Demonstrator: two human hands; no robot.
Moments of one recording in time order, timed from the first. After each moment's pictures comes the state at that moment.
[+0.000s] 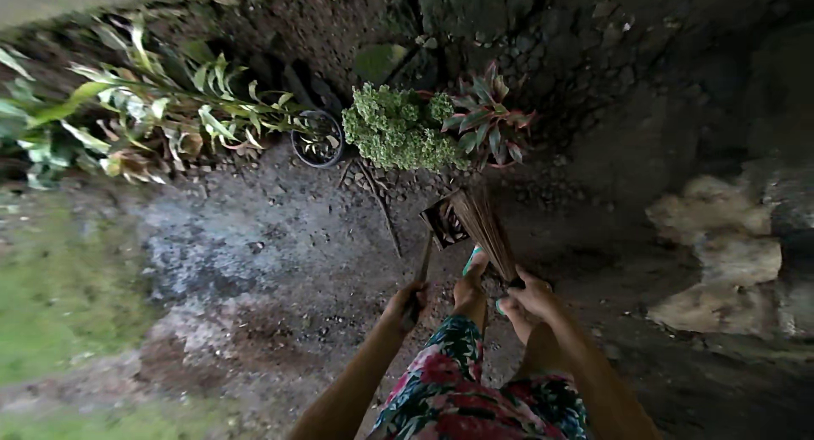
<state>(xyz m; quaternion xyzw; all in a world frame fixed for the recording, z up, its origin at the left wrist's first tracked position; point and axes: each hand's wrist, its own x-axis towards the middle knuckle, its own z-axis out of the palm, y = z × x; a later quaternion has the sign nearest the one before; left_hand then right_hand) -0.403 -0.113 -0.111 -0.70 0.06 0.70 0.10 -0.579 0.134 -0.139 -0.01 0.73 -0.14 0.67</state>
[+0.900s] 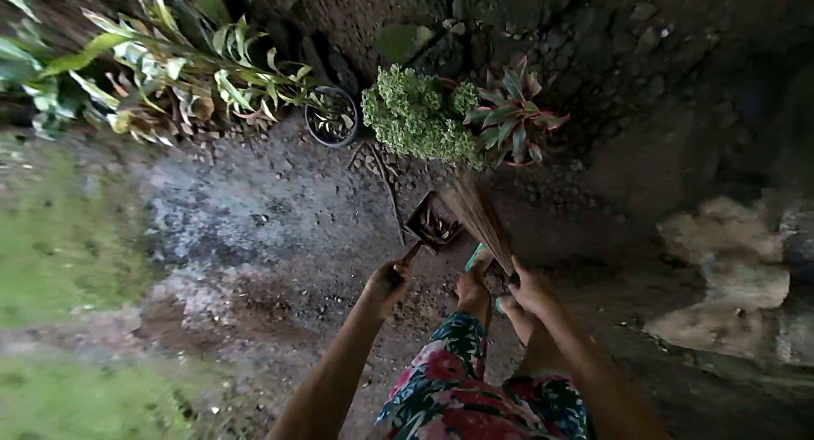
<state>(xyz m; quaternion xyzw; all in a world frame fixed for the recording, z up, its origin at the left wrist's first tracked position) -0.383 -0.176 -0.116 -0.66 -0.08 0.74 -0.07 -0.583 0.083 -0.132 -0.14 0.74 -0.01 0.65</state>
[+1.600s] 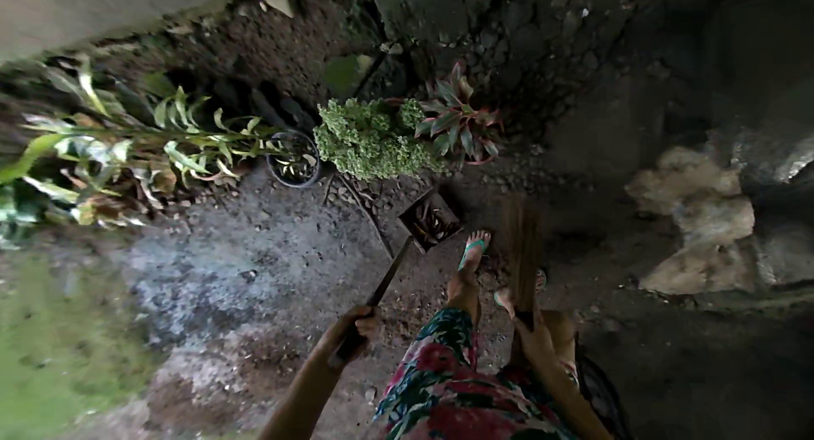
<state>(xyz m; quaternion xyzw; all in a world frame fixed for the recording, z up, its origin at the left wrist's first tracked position) -0.366 -0.190 -0.055 -0.60 0.02 0.77 0.19 -0.484 0.187 -0.084 0.26 0.74 -0.31 0.53</state>
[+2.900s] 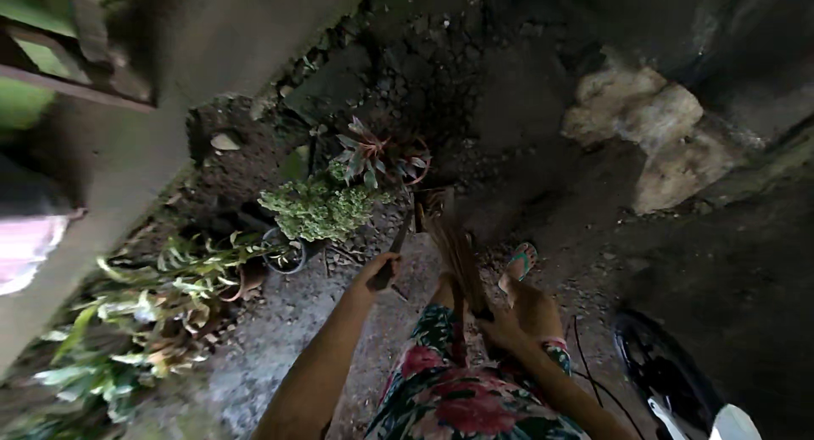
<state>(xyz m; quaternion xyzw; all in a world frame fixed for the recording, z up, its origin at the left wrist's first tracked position) -0.561 -0.031 -0.090 -0.59 0.44 0.57 0.36 -0.442 0.277 -0.079 0.17 0.62 -0.45 0.62</state>
